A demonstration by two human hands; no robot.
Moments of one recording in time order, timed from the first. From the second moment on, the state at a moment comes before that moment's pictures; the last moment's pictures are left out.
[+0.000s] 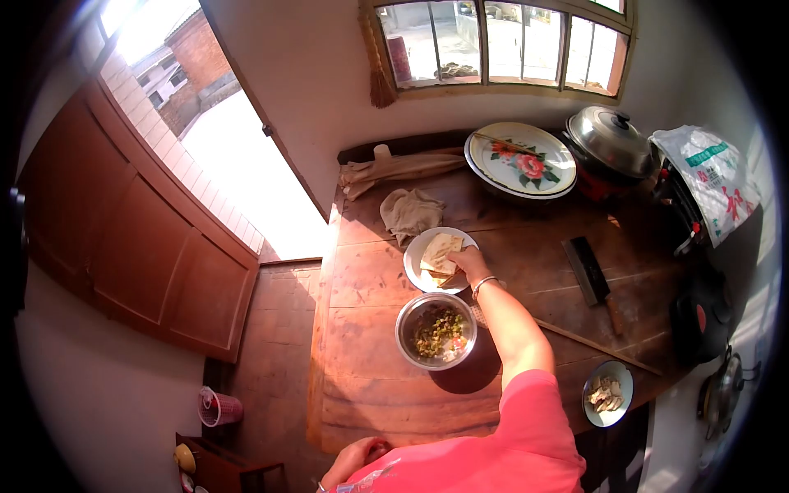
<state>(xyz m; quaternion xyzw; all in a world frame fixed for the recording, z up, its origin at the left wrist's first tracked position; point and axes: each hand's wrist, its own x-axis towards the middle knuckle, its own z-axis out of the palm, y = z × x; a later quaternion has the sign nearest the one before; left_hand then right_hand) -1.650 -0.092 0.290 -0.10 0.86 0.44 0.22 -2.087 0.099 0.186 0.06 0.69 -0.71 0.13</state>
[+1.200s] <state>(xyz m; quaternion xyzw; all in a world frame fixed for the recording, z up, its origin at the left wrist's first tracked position) -1.586 -0.080 0.207 -0.11 0.90 0.41 0.13 -1.823 -0.044 0.339 -0.63 0.65 -0.42 0.06</state>
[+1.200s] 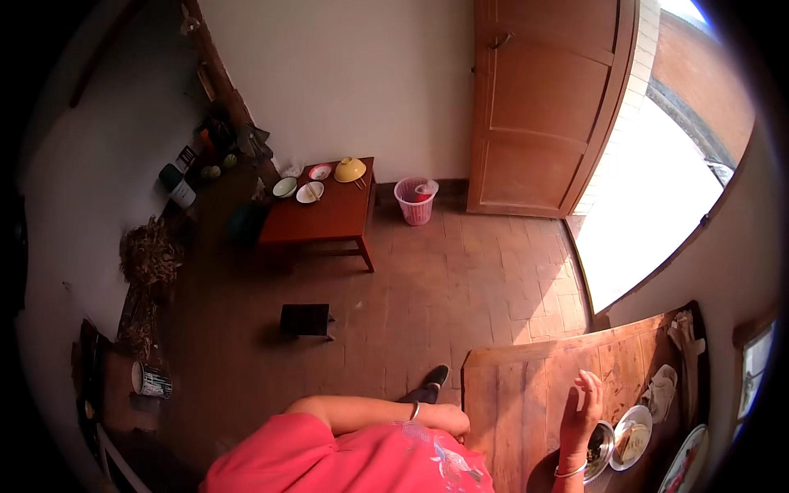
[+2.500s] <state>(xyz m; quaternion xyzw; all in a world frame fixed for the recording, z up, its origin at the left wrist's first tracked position) -1.248 -0.242 0.222 -0.31 0.80 0.51 0.01 -1.616 -0.120 0.195 -0.60 0.80 -0.08 0.03</state>
